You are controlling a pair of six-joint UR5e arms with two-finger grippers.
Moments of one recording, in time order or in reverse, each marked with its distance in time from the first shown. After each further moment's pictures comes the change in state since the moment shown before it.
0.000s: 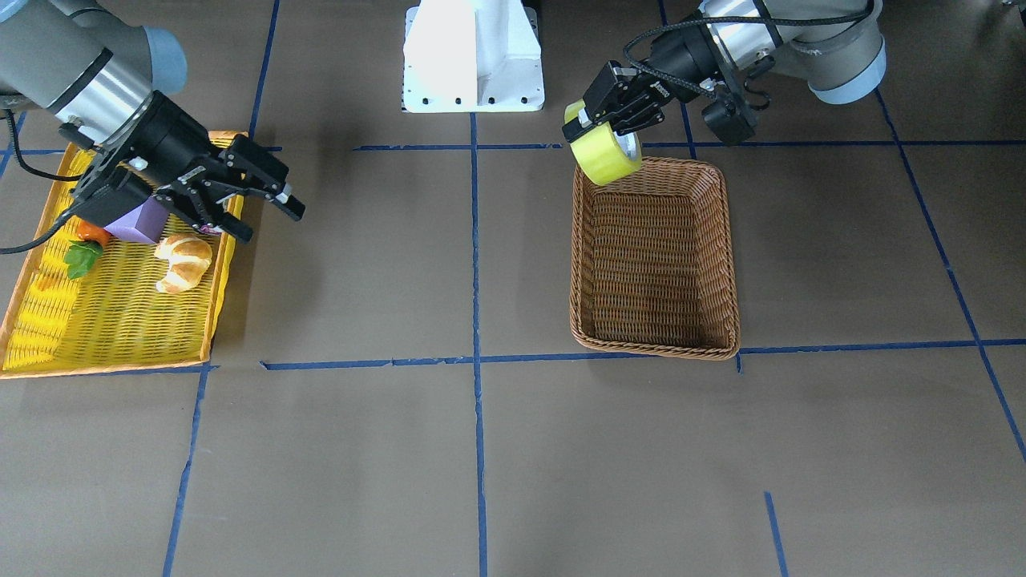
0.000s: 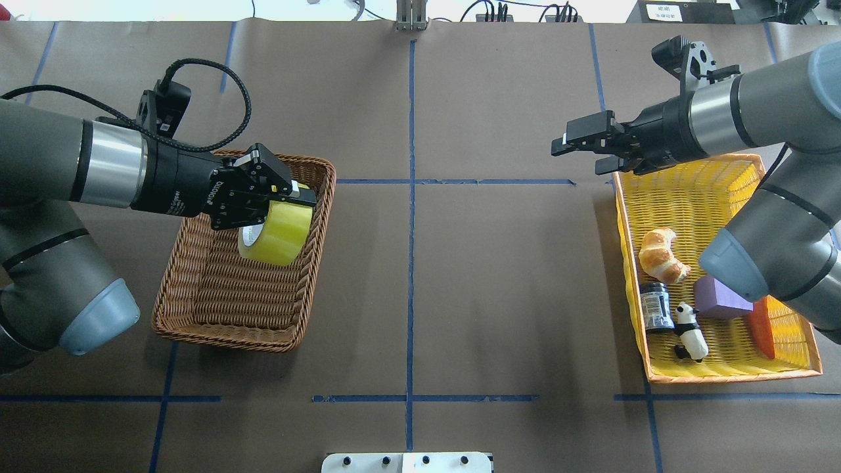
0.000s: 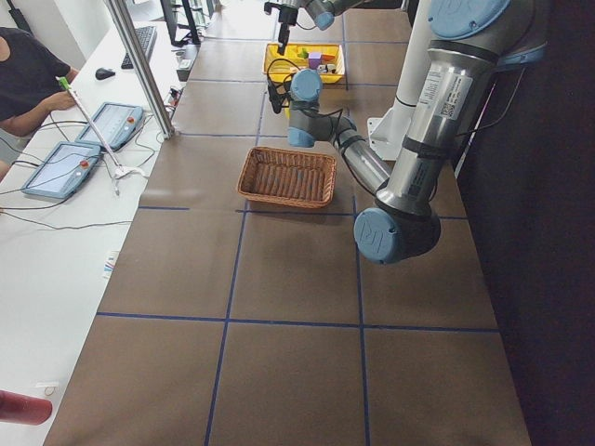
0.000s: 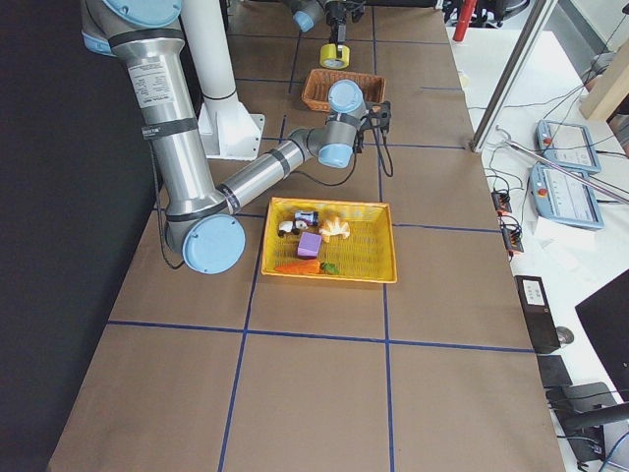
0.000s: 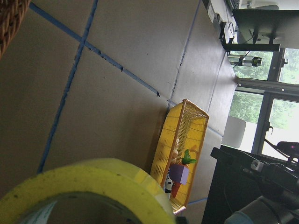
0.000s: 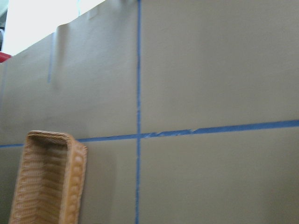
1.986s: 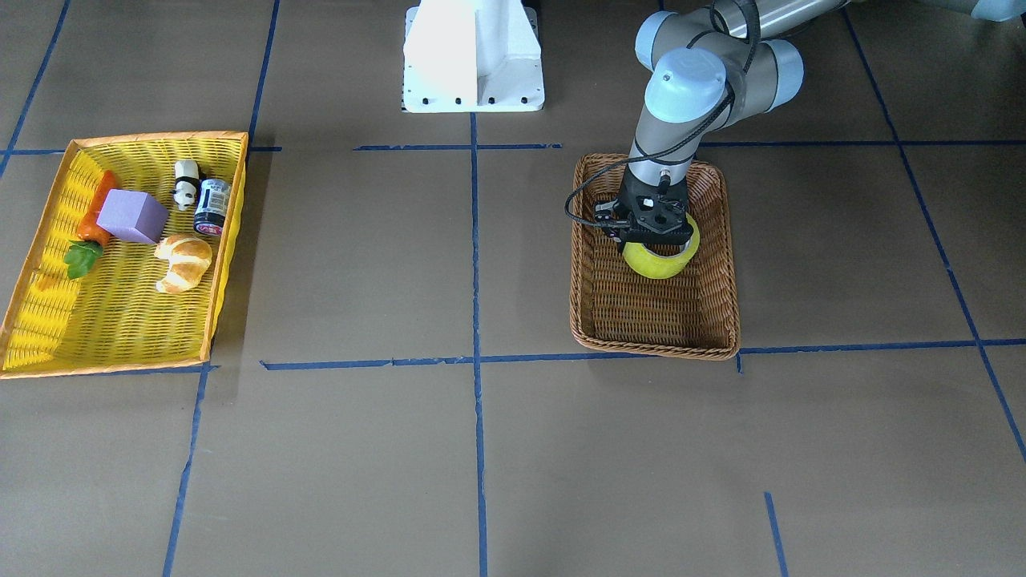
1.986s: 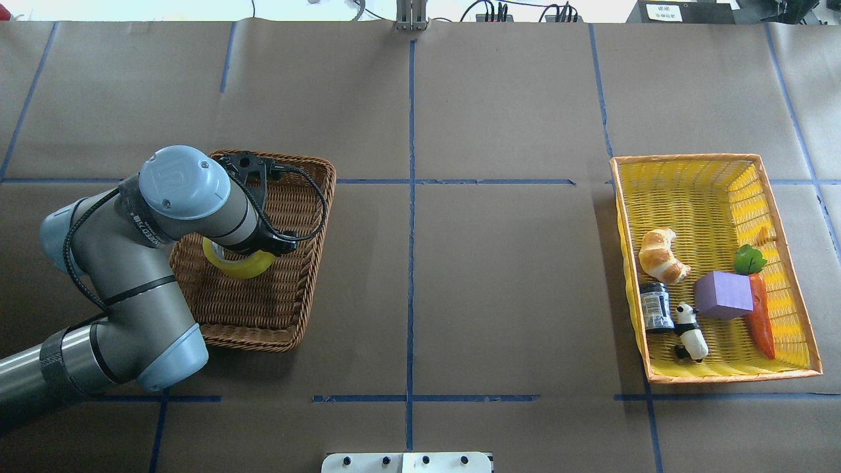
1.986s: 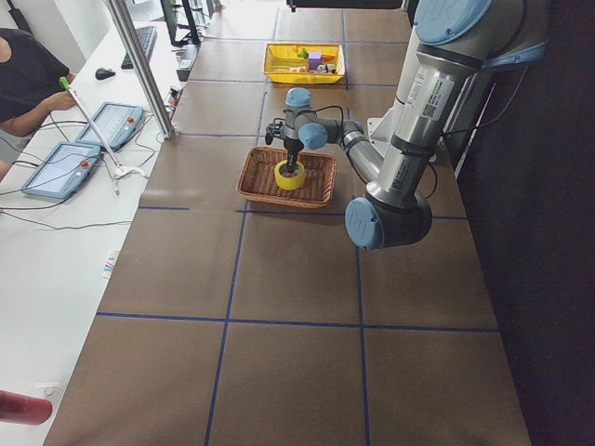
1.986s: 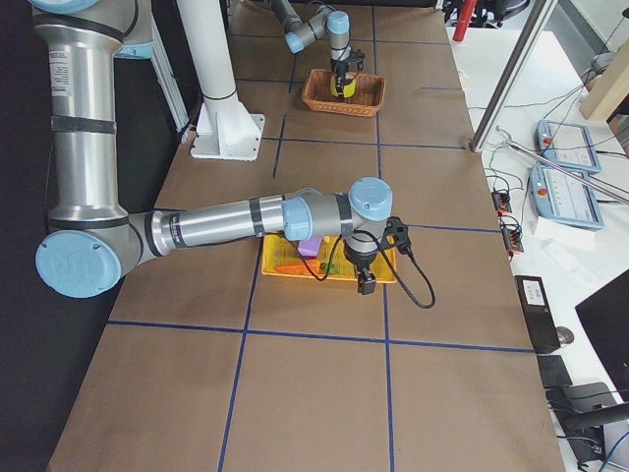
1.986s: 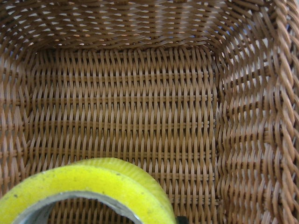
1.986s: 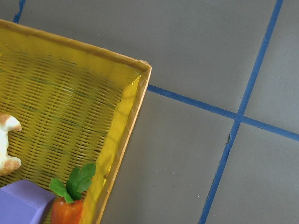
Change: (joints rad) left arm 0.169 -0.087 0.168 0.730 0.314 0.773; right arm 0.523 -0.291 -0.064 -0.676 0.163 -1.390
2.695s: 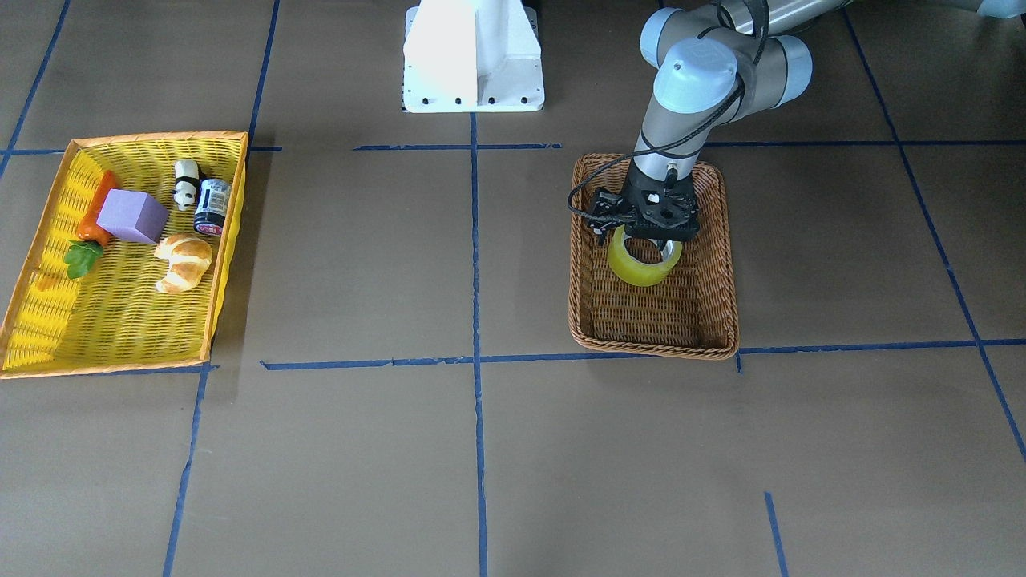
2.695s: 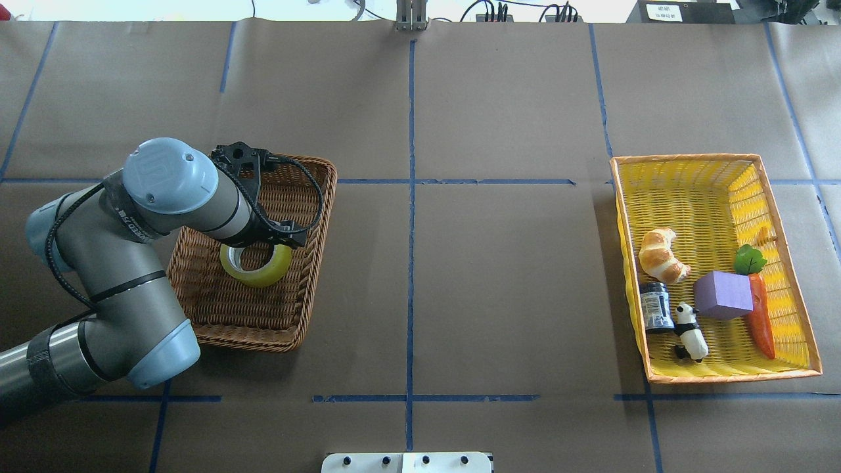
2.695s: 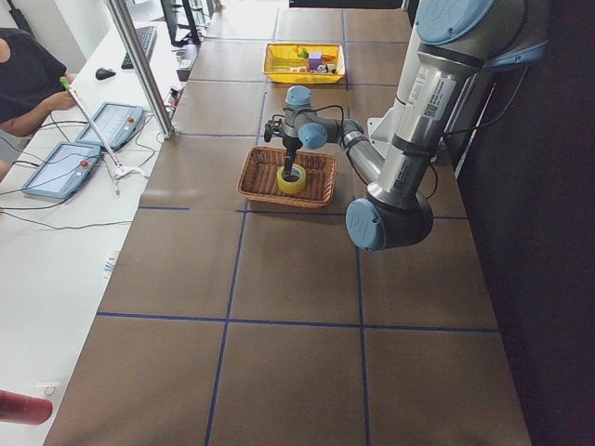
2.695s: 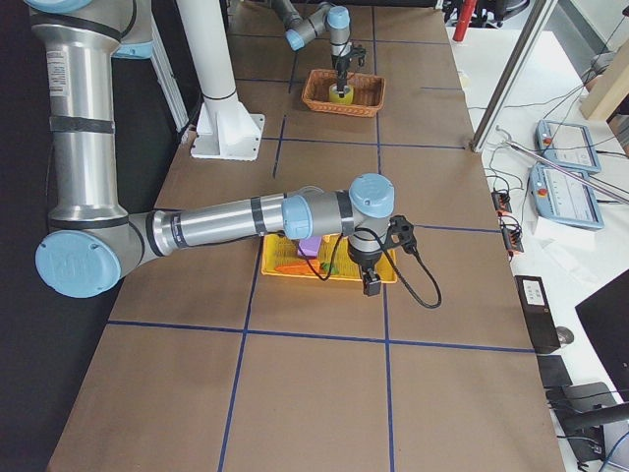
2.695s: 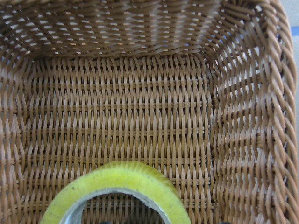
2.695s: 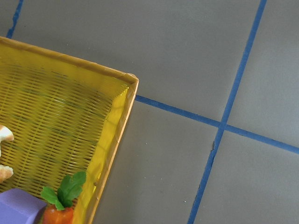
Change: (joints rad) left arm -0.034 0.013 -0.050 0.008 -0.010 0.009; right arm 0.039 0.000 0.001 0.003 -0.022 -0.005
